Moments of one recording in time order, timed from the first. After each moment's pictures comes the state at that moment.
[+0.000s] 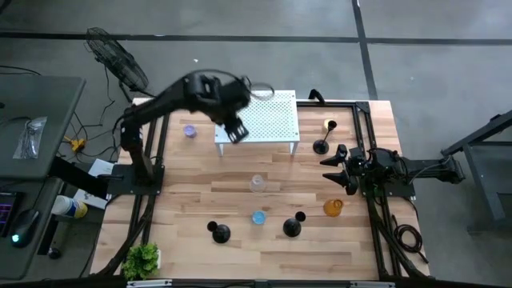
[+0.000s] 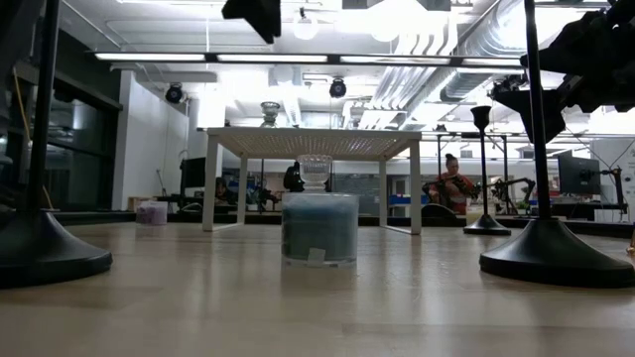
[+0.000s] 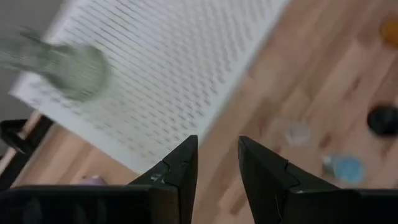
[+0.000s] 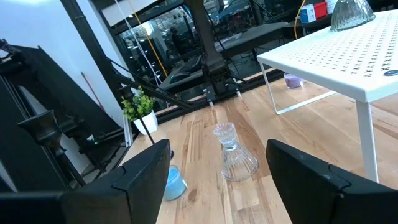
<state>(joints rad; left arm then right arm) 0.21 1.80 2.23 -1.56 -0.15 -0.35 0.02 0.02 0.01 0.03 0.00 0.39</state>
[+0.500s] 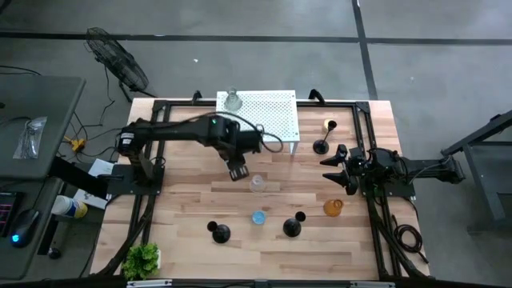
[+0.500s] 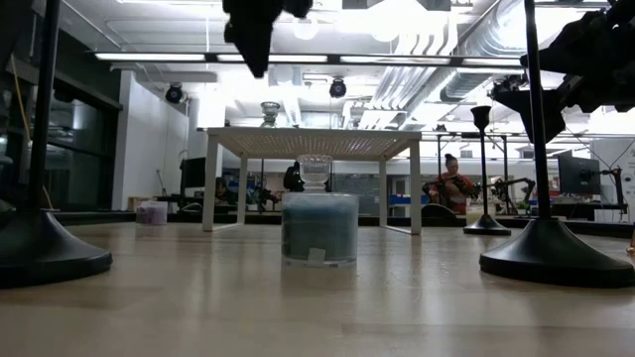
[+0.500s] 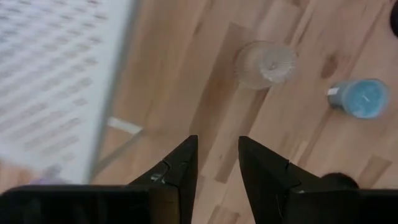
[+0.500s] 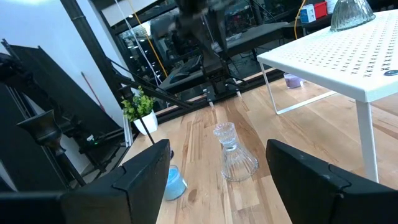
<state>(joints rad) 0.01 1.80 1.87 -1.40 -0.12 -0.35 0.02 0.02 0.01 0.03 0.00 0.39</state>
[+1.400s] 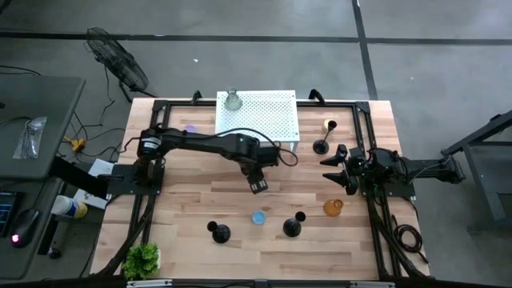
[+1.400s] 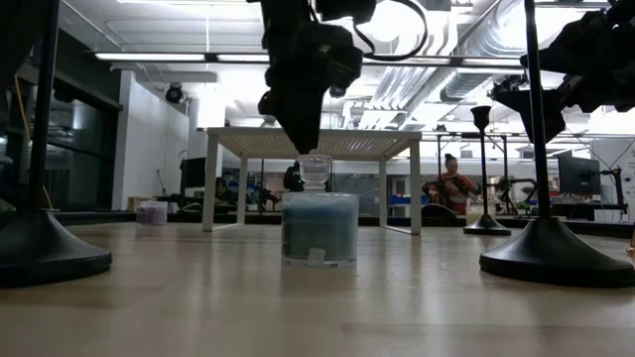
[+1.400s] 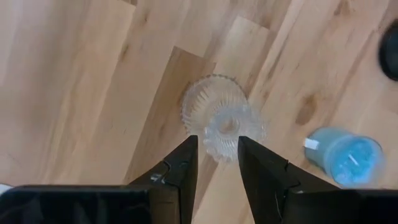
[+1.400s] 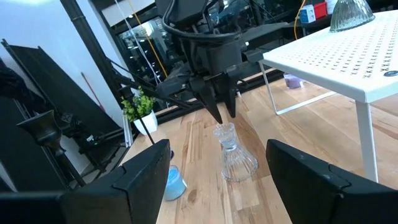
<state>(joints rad) 0.00 1.99 1.76 -1.06 -0.01 -0.40 0.02 0.02 0.01 0.03 0.00 0.39</state>
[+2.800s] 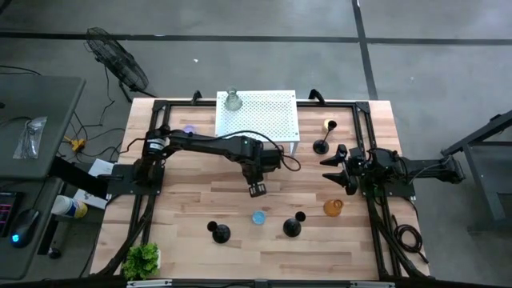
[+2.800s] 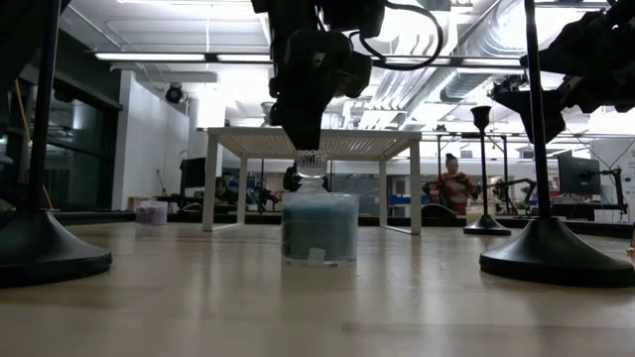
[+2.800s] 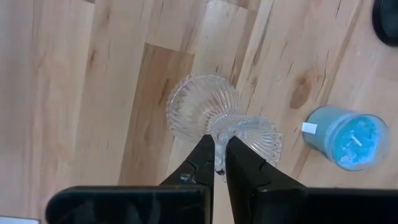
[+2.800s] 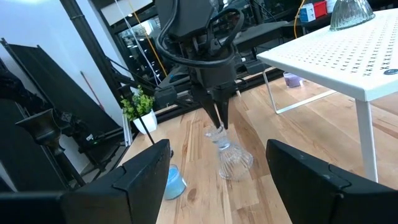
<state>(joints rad) 0.00 2.04 1.77 -1.07 0.05 -0.27 0.02 0.03 0.01 0.03 0.00 0.39</state>
